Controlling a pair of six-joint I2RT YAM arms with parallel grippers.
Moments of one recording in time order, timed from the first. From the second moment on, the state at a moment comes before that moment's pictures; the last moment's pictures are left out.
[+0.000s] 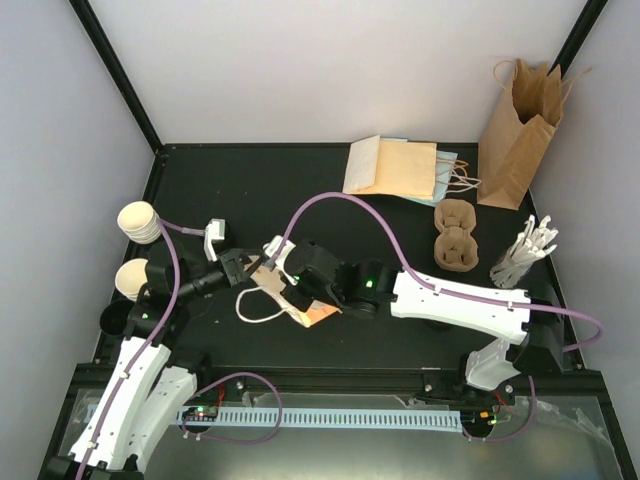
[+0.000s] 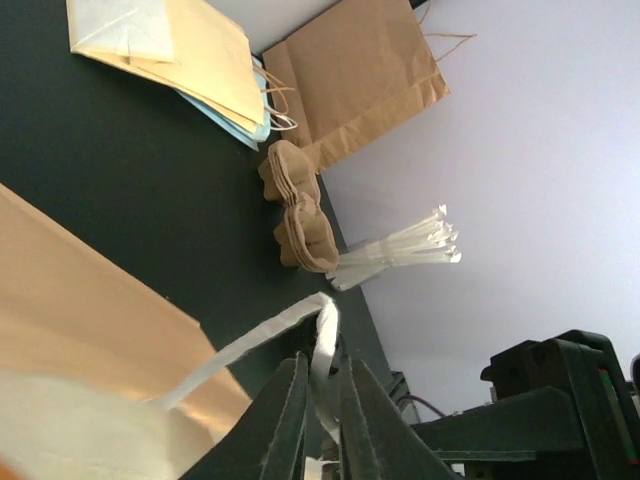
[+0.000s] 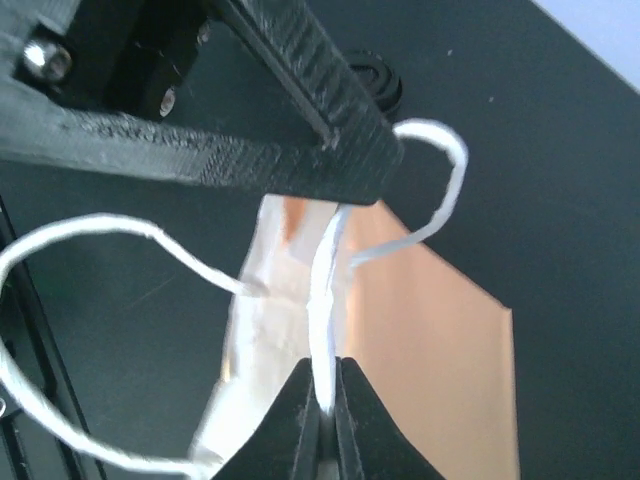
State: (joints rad) left arm -0.20 0.58 0.58 -0.28 0.76 -0.85; right arm 1.27 1.52 1.36 -0.55 0.28 0.08
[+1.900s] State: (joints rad) left arm -0.20 0.20 0.51 -0.78 0.80 -0.90; right arm 1.27 1.40 1.26 -0.45 0.48 0.22
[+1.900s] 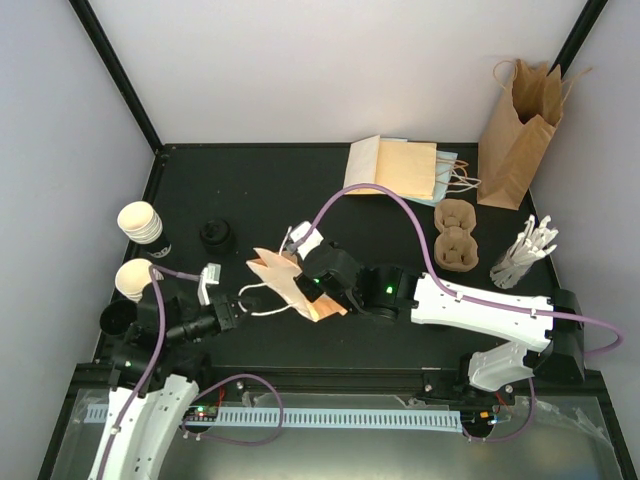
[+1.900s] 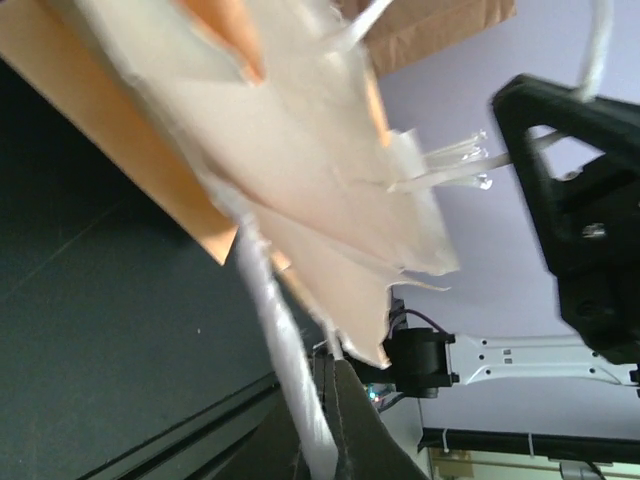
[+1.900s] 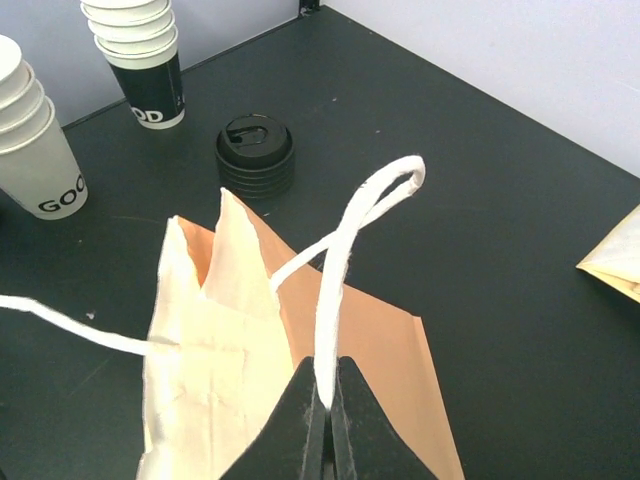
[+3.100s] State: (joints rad) left arm -0.24 0.68 0.95 -0.59 0.89 -0.75; right arm 1.05 1.16 0.92 -0.53 0.33 0.48
